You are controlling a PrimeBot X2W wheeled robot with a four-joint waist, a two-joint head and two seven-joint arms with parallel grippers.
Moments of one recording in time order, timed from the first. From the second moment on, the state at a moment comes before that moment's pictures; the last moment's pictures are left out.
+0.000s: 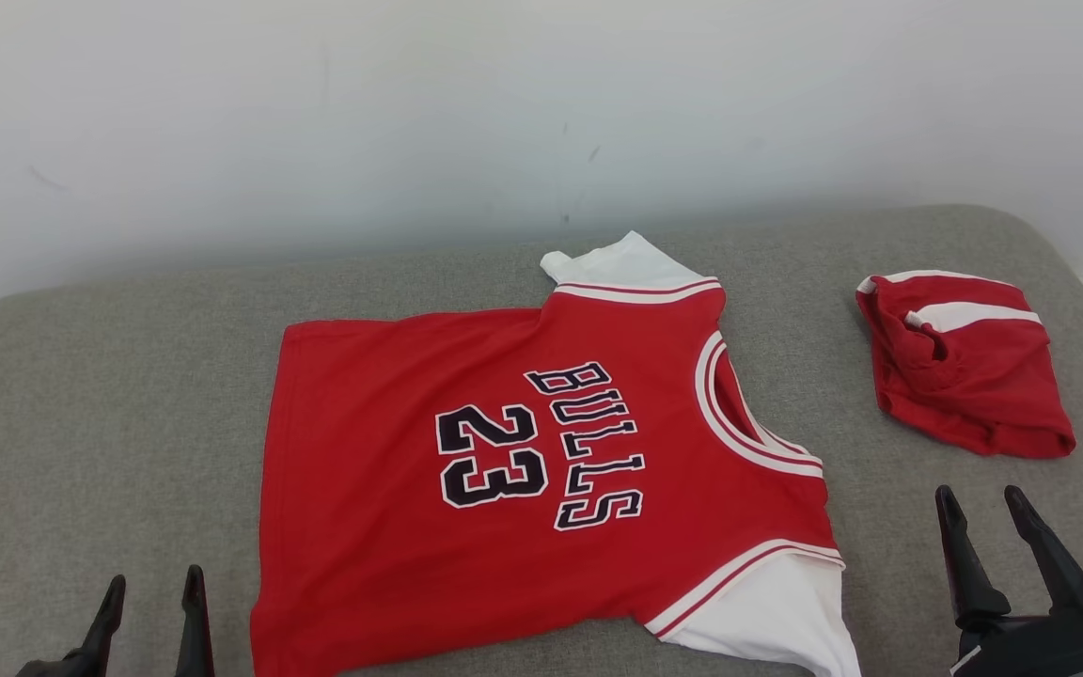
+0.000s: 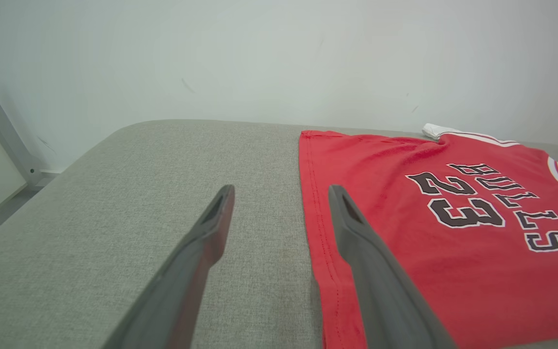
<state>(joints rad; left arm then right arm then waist) 0.04 0.27 -0.21 0.23 -0.34 0.12 -0.25 0.08 -0.41 0.17 0.04 0.65 -0.12 -0.19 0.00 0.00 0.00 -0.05</state>
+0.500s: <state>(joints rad) 0.07 0.23 -0.17 0.17 -0.27 0.12 -0.25 0.07 -0.41 0.21 0.05 0.62 -0.12 -0.17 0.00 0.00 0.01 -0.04</state>
